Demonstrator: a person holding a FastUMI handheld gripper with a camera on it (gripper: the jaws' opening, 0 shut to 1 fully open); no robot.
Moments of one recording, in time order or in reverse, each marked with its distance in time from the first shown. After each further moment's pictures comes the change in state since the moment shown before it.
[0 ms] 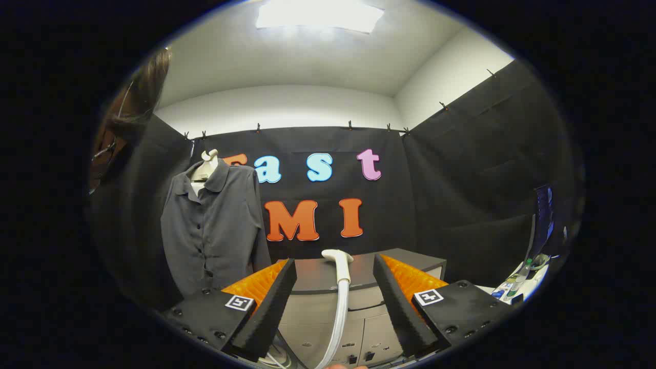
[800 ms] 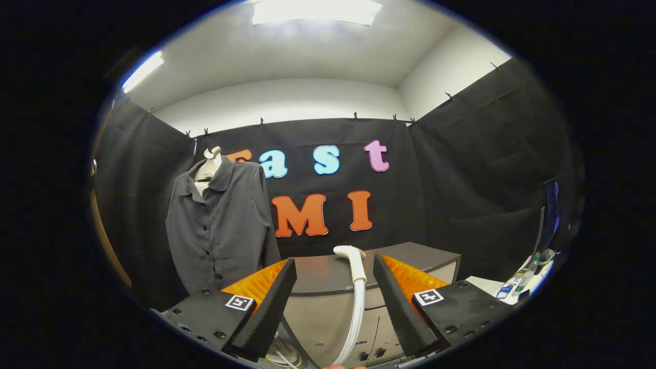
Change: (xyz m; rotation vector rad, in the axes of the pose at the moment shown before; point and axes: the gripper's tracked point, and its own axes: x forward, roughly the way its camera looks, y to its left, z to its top) arm 0.027 0.017 -0.008 0.035 0.053 0.008
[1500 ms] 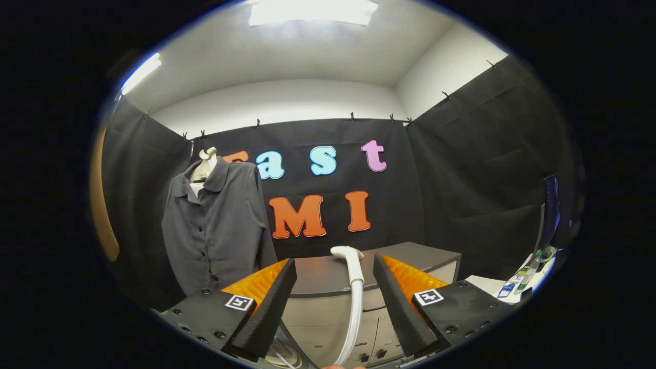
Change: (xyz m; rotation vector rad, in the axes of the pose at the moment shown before) arm 0.011 -0.005 -0.007 0.015 -0.013 -0.003
